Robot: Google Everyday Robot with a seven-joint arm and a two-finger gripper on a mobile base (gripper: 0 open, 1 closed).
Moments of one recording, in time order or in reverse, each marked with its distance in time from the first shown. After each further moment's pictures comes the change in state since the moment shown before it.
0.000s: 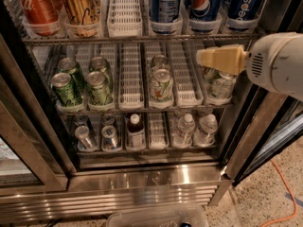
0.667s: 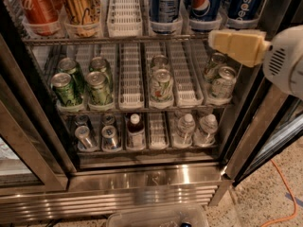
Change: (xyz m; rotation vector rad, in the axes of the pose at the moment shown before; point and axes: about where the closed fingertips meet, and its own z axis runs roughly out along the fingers) arm -0.033 -0.006 -0.040 0.066 -0.187 0.064
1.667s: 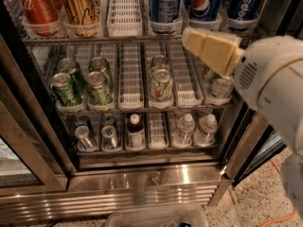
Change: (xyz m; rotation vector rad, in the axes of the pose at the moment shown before) arm -0.006 0.048 -0.027 -0.037 -0.104 0.110
